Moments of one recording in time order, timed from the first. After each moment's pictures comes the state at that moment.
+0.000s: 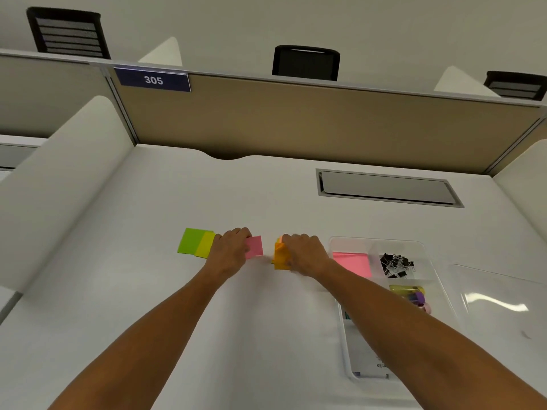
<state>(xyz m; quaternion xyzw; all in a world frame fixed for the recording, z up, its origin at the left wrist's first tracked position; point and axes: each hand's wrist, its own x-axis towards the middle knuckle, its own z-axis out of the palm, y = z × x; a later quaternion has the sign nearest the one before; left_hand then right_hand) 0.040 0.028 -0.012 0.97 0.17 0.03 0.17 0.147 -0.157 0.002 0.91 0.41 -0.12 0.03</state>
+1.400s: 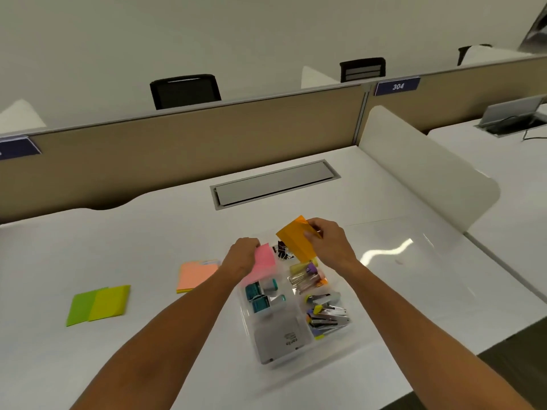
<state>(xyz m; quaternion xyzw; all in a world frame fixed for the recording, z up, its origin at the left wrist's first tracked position) 0.162 -0.205 0.015 0.98 0.00 -0.05 0.21 0.163 -0.433 0.075 0.90 0.06 -0.02 -0.44</state>
